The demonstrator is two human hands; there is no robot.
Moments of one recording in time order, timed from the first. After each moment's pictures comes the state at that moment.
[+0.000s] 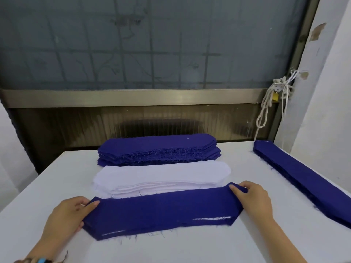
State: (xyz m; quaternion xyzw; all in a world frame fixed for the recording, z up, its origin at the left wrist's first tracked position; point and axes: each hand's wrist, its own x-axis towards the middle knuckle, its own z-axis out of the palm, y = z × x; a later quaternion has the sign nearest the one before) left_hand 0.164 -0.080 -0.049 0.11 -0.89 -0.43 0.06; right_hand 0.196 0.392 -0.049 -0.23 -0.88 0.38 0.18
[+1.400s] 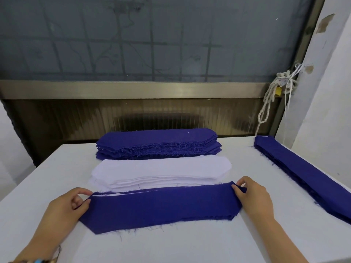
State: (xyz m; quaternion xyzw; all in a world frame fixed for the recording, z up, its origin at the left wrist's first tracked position) left_hand 0.164 -0.087 -0.065 -0.01 -0.90 -0.39 0.17; right_hand 0.198 0.392 -0.059 -0.22 -0.91 0.29 0.19
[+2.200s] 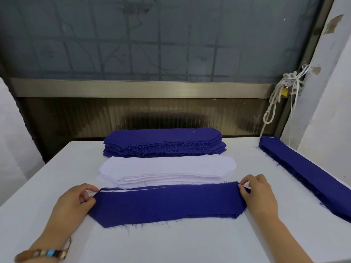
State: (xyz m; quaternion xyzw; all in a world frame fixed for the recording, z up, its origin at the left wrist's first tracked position) left_hand 0.167 -0.083 -0.062 0.03 -0.91 -0.37 0.17; right_hand 0.202 0.388 -0.059 -0.18 -0.92 0.26 0.23
